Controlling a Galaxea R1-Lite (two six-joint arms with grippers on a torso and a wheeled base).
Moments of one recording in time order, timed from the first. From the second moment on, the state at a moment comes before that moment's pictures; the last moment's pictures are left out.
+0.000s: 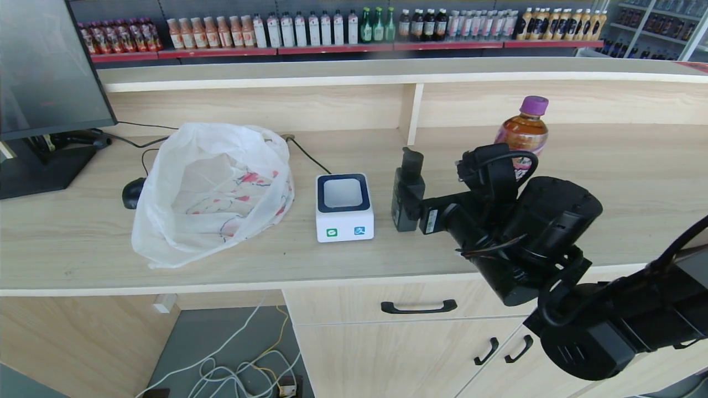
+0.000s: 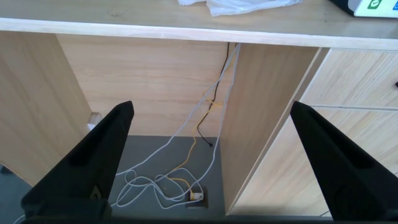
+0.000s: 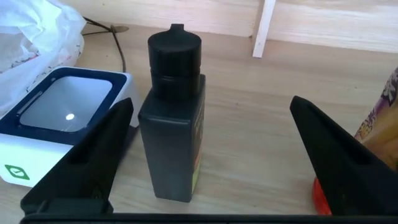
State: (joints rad) left arm 0.00 0.00 0.00 0.00 0.00 0.01; right arm 0.64 1.93 -0.82 -1.33 -0.38 -0.16
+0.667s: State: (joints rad) left arm 0.00 0.00 0.00 0.00 0.00 0.01; right arm 0.62 2.00 -0.96 -1.33 -0.38 -0.17
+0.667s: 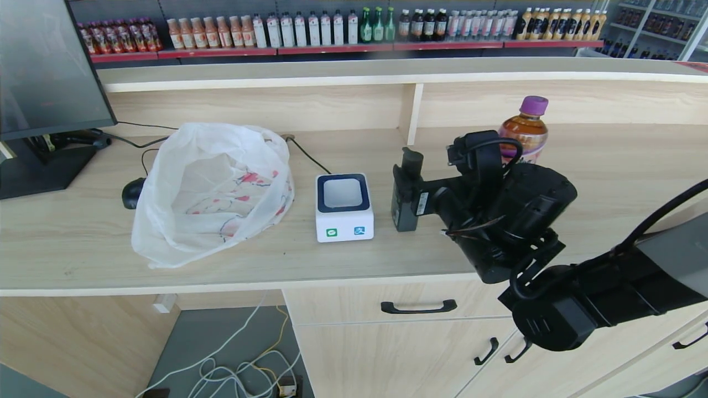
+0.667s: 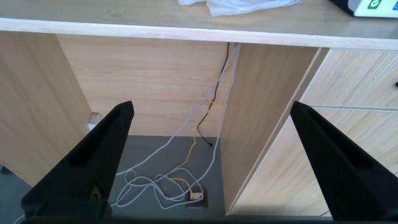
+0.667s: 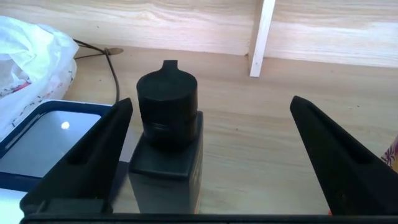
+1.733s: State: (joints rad) left arm 0.00 0.00 0.00 0.00 0.00 0.01; right arm 0.60 2.12 -1.05 -1.35 -0.38 -0.16
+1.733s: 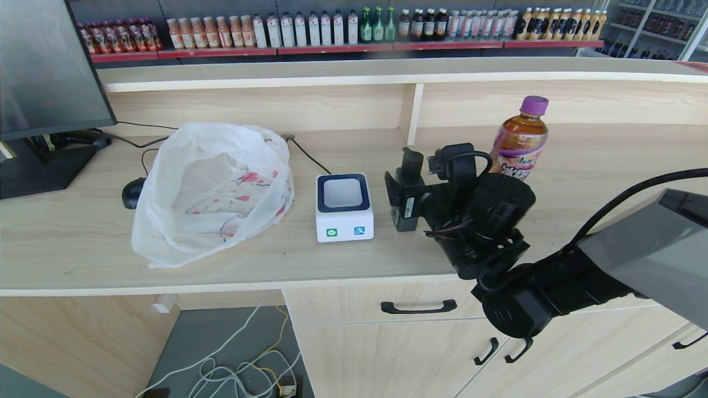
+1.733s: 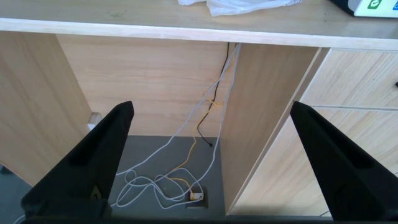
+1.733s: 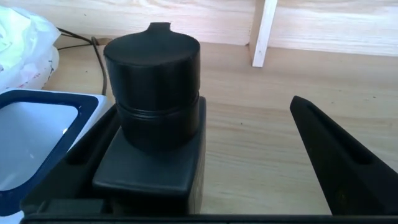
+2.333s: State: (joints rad) left arm 0.00 0.00 0.00 0.00 0.00 0.01; right arm 0.59 2.15 -1.05 -1.36 -0.38 -0.16
